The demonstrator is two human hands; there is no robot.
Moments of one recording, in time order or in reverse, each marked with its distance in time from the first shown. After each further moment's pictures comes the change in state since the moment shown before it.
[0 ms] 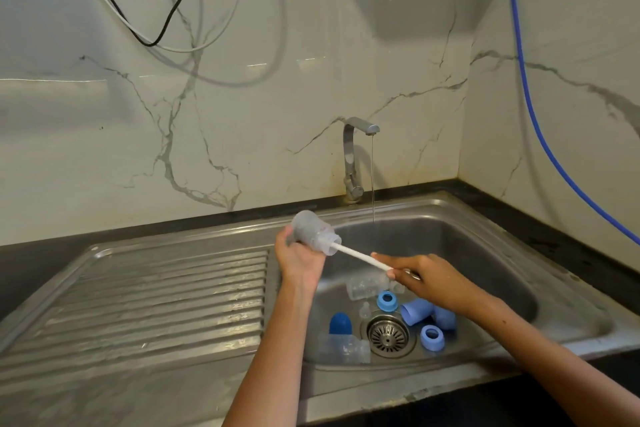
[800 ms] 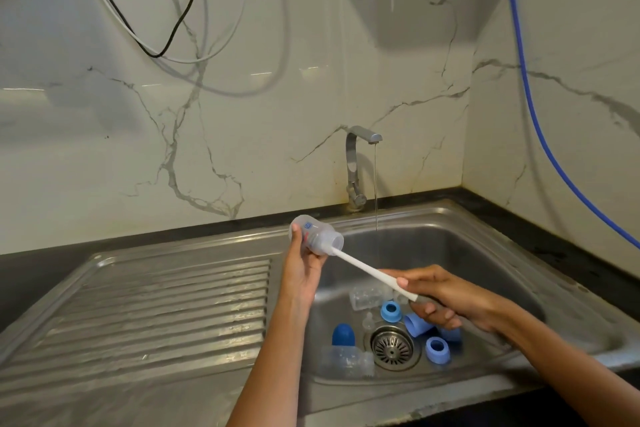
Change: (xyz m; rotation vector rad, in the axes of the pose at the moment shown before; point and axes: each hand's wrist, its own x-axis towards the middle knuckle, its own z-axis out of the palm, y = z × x) left_hand 0.005 0.004 -0.004 0.059 -0.052 0.057; right_hand -0.014 -0.005 -0.016 0.996 -0.367 0.244
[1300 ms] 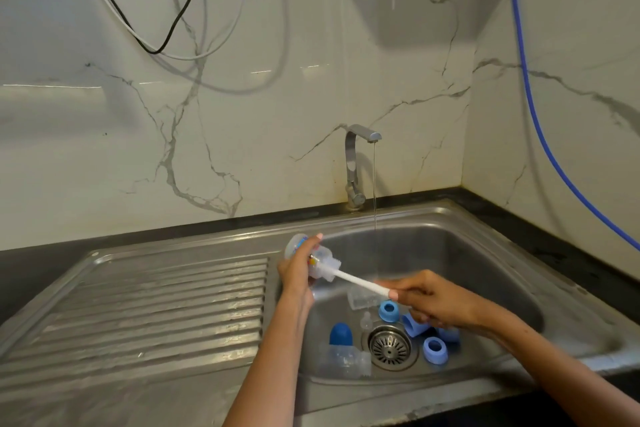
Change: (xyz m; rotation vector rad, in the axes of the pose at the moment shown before) left_hand -0.006 -0.009 -0.009 0.476 0.256 0.081; right_hand 0.006 0.007 0.005 -0.465 0.125 -0.136
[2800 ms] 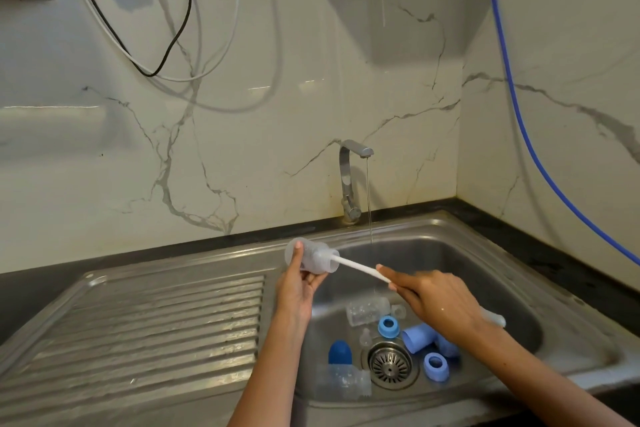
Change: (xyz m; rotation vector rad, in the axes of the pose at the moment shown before) left_hand -0.005 0.007 0.006 -0.265 -0.149 -0.075; right_hand 0.011 0.008 -0.003 -0.971 0.436 -0.105
